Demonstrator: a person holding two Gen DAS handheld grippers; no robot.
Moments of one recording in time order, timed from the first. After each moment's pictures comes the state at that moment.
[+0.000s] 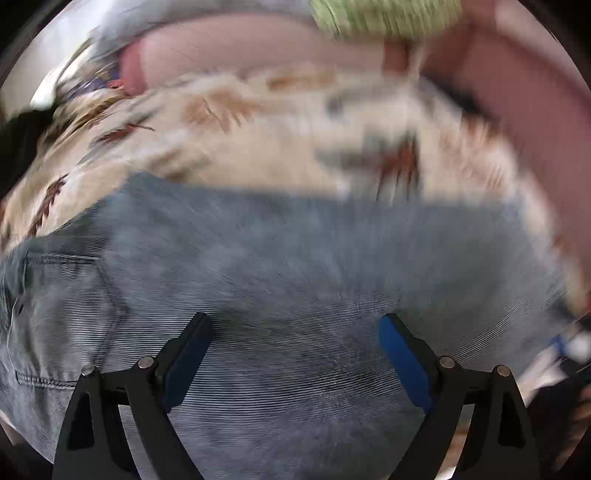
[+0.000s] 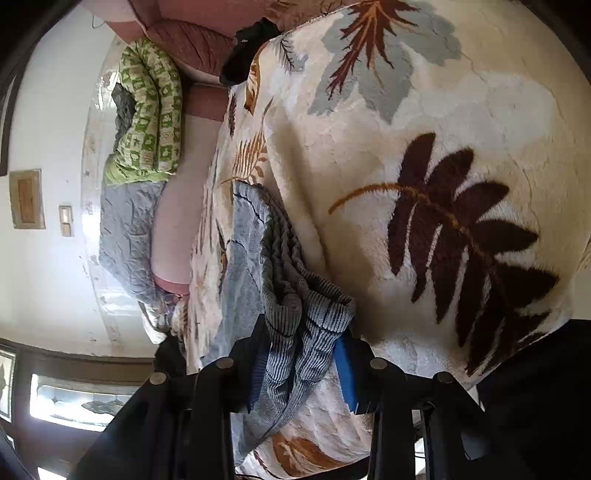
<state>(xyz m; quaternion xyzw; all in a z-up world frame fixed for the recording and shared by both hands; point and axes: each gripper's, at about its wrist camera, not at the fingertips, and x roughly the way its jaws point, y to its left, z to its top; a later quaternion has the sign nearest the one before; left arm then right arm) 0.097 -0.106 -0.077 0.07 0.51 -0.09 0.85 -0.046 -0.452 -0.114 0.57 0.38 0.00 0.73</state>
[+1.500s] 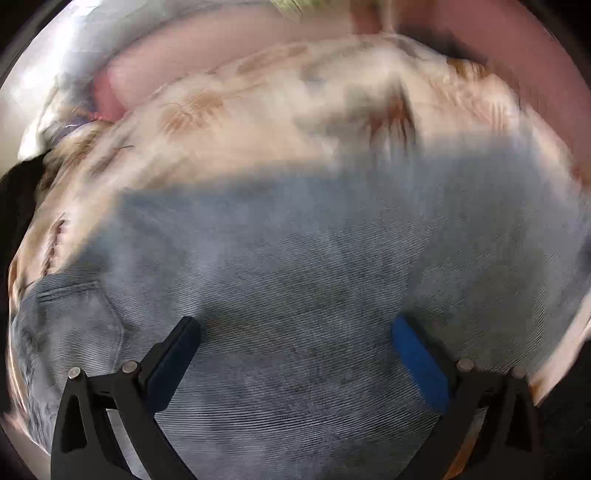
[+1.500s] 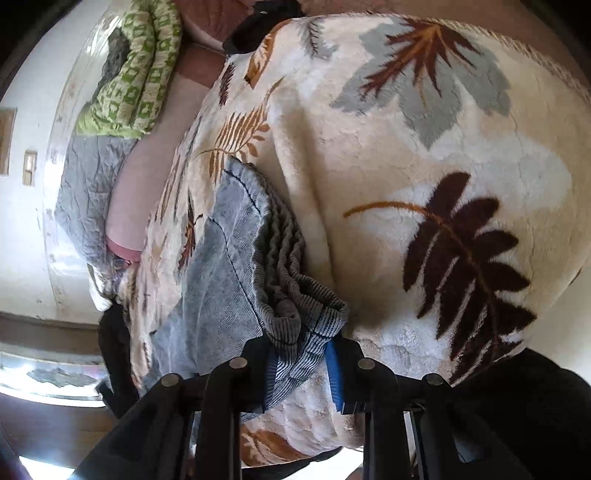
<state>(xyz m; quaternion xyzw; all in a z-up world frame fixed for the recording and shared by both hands) 0.097 -0.112 -0.082 0.15 0.49 -0.11 0.85 -0.012 -0.440 -0.087 0.45 0.47 -0.04 0.76</state>
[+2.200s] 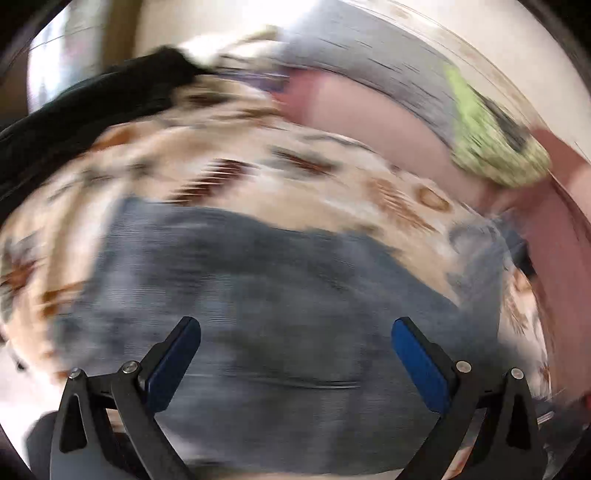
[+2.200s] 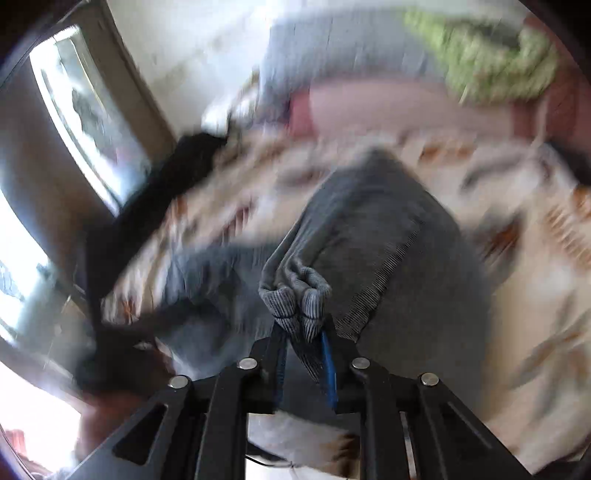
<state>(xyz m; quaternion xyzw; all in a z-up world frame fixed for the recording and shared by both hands) 0.032 0.137 -0.015 -0.18 0.40 0.04 0.90 0.029 -0.079 -0.004 0.07 0.45 0.22 0.86</state>
